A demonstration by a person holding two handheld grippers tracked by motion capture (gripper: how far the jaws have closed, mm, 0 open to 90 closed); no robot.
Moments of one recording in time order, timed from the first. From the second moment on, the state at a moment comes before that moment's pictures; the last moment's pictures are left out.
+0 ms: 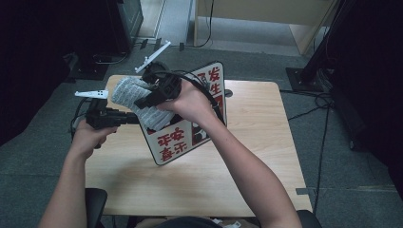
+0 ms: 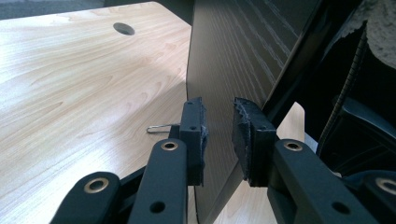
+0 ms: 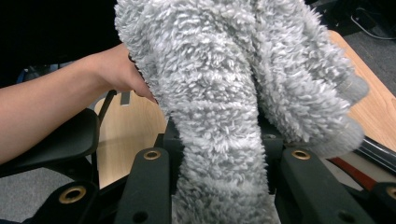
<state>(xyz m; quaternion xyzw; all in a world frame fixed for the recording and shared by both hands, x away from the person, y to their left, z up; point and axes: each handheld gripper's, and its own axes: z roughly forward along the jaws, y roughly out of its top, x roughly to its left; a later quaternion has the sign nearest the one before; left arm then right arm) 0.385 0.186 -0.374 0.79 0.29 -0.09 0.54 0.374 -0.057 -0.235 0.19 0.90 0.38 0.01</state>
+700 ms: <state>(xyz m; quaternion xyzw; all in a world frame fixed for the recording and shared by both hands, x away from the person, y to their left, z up) 0.386 0.186 -0.374 0.79 0.29 -0.09 0.54 0.370 -0.057 -0.263 0.18 0.91 0.38 -0.01</state>
